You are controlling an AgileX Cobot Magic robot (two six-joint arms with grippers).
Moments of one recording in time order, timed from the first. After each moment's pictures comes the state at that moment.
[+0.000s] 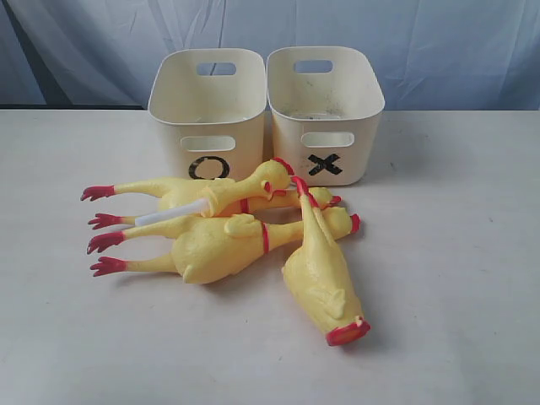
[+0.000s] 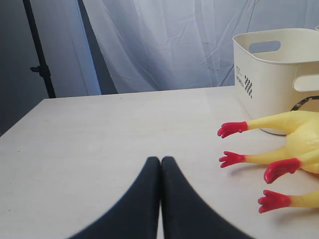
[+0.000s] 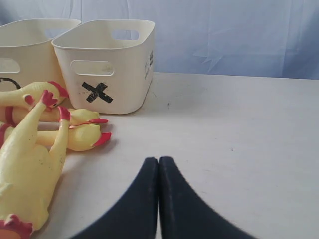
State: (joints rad) left arm 0.00 0.00 0.00 0.16 0.23 -0.08; right arm 0.12 0.01 0.00 0.22 0.31 -0.21
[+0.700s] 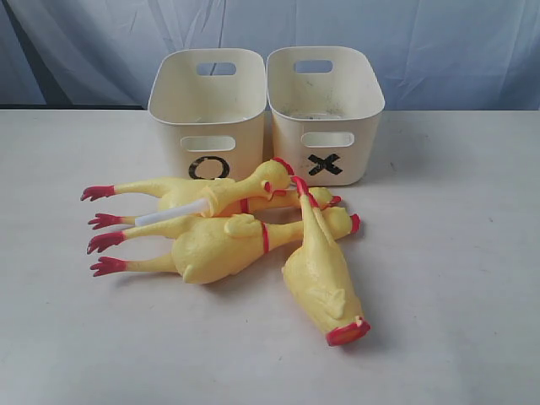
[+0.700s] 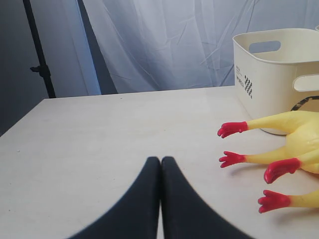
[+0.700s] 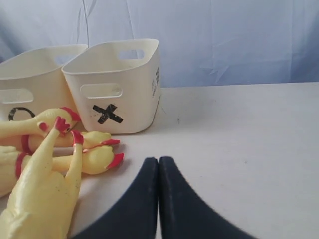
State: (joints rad) left arm 0.00 0.00 0.00 0.16 0.23 -0.08; right arm 0.12 0.01 0.00 0.31 0.26 -0.21
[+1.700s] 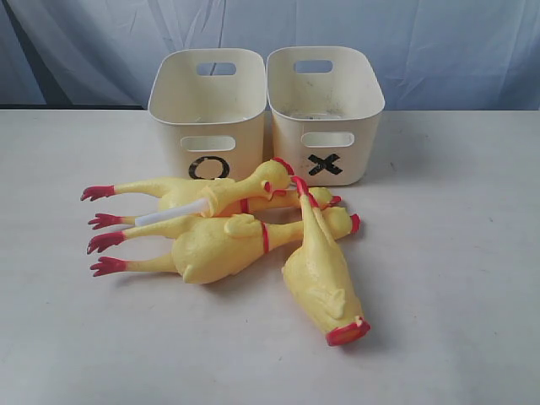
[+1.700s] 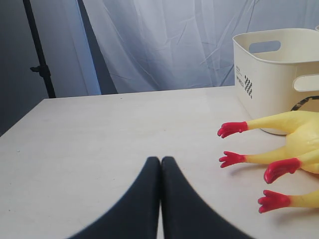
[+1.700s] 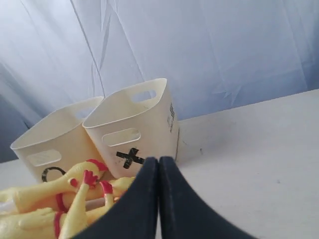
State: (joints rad) left arm 0.00 0.00 0.00 0.16 0.23 -0.08; right arm 0.12 0.01 0.00 0.53 0.14 -0.21
